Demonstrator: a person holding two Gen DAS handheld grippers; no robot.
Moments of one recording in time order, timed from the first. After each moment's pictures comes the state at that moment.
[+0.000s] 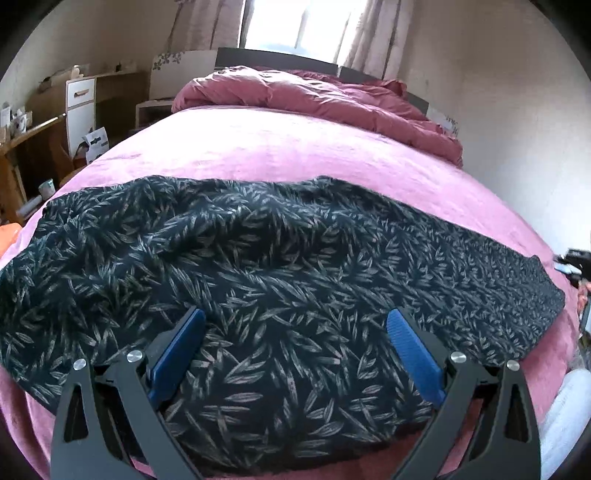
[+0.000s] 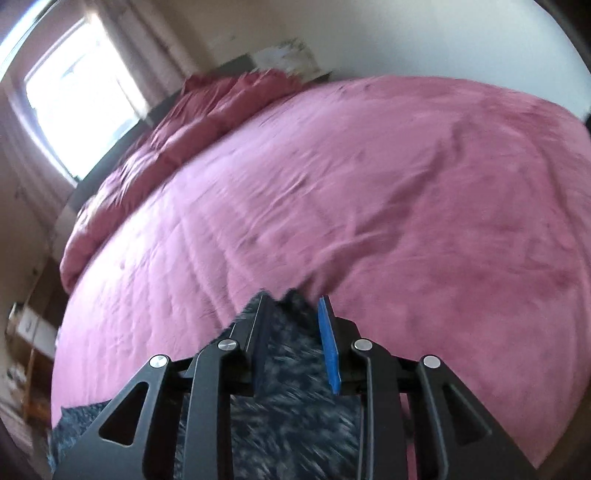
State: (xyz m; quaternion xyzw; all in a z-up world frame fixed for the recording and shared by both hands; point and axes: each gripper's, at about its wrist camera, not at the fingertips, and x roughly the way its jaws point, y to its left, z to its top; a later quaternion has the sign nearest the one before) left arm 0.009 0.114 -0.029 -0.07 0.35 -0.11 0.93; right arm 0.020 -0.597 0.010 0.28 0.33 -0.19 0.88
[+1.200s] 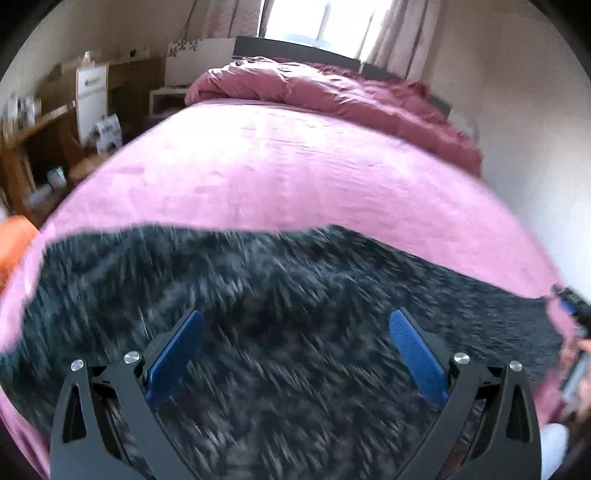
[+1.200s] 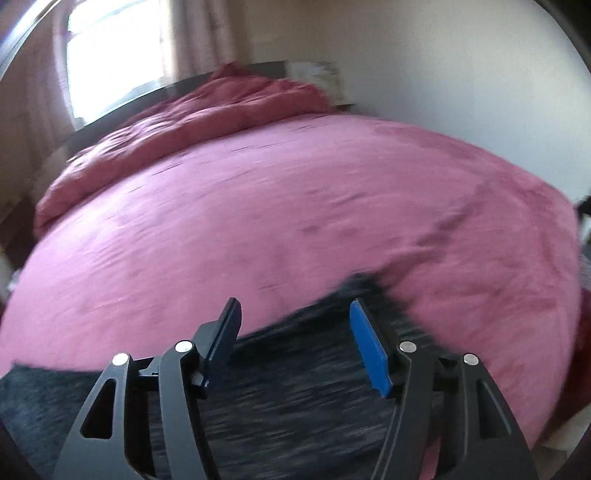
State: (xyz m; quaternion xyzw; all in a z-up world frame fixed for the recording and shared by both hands) left arm 0.075 0.103 0.017 -0.06 0.38 -0.05 0.92; right arm 0.041 -0.456 0.032 0.13 0.33 -0.21 0.91
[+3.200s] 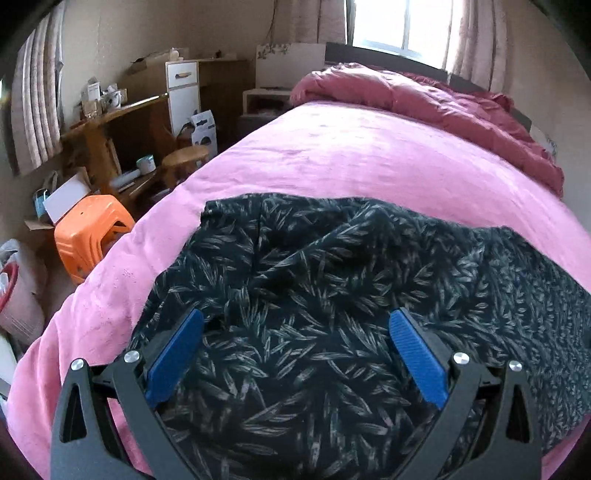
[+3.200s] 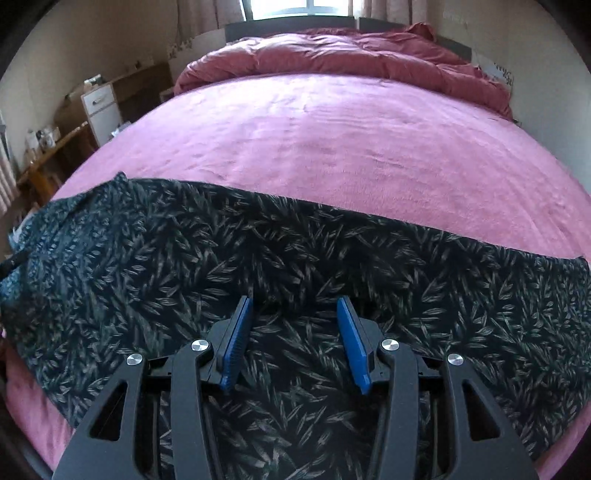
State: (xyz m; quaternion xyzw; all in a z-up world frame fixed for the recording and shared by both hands) left arm 0.042 0.235 -0.030 -0.07 0.36 0.10 0.93; right arm 0.075 -0.267 -0.037 0.00 0.43 0.04 0.90
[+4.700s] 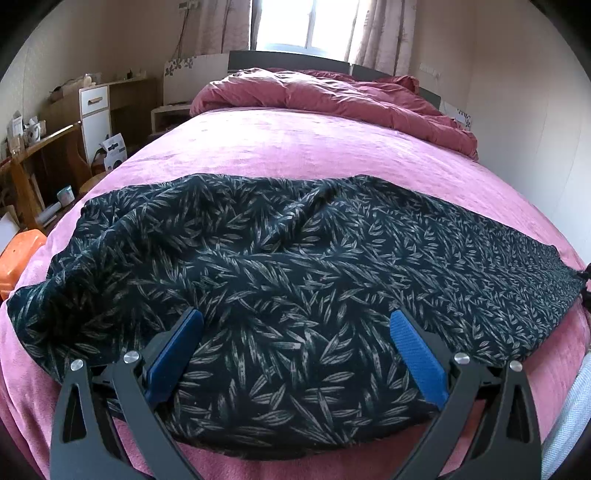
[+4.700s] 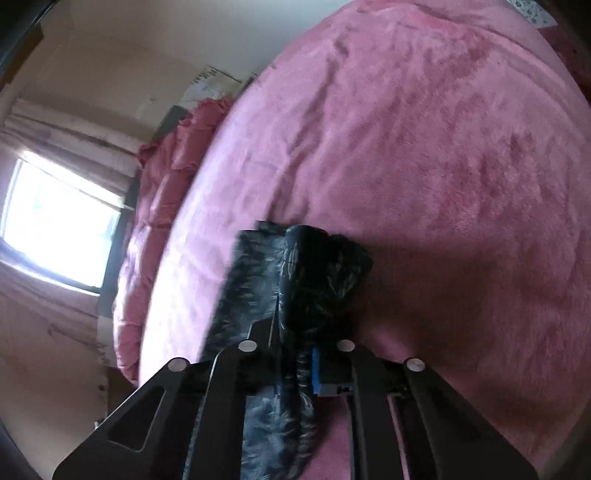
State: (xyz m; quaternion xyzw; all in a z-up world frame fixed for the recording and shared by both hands) left arm 0.003 0.166 -0.034 -0.04 0.35 -0.07 0.93; right arm -0.053 -0.571 -0.037 0.52 0.22 -0.22 0.80
